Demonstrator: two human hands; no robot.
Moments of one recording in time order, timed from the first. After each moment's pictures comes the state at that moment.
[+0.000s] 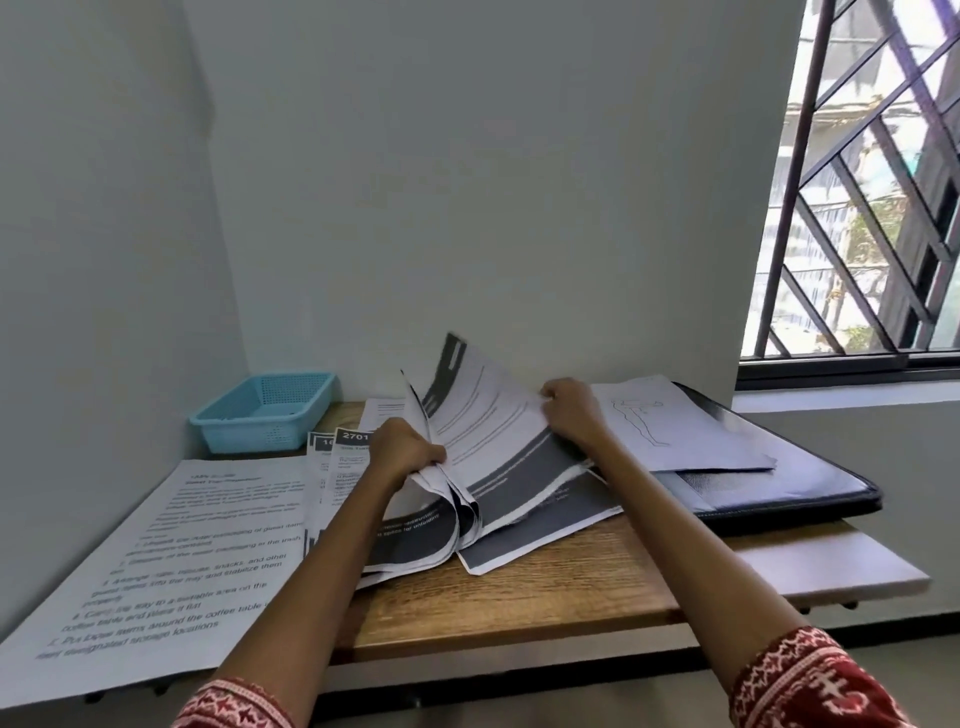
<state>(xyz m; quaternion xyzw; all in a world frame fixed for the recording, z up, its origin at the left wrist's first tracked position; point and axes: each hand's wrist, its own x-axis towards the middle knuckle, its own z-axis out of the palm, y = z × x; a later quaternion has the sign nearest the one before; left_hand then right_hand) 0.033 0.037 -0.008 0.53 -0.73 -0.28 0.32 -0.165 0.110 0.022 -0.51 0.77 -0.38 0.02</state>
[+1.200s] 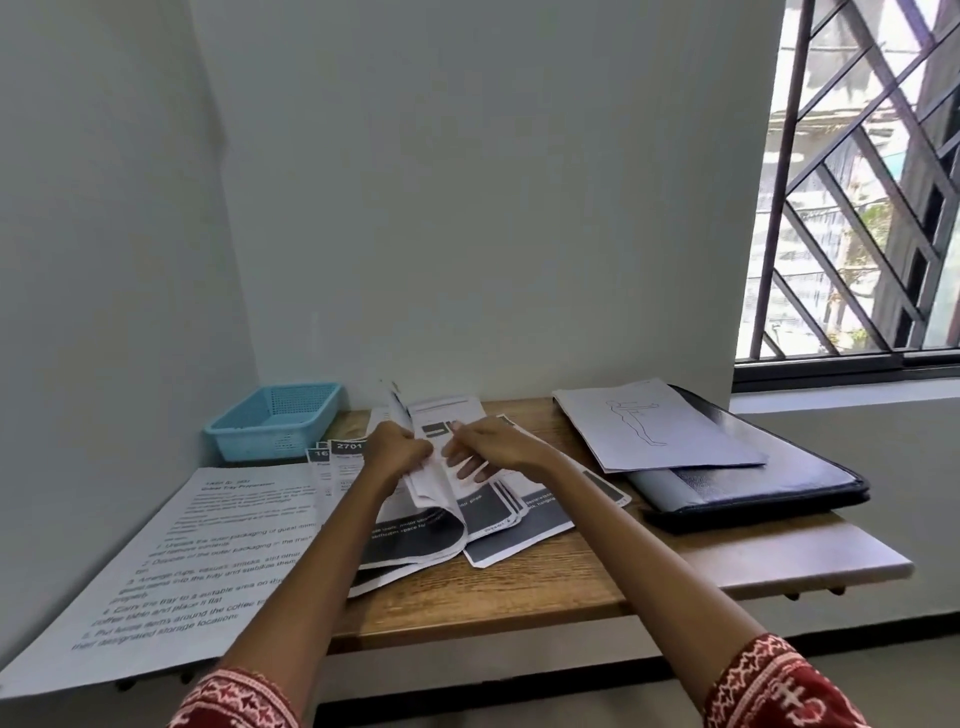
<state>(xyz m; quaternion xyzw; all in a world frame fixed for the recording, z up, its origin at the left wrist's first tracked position) 0.045 0.050 0.001 0.54 -0.70 -0.31 0.36 -0.094 0.112 0.007 -0.64 0.62 -0.35 0.29</state>
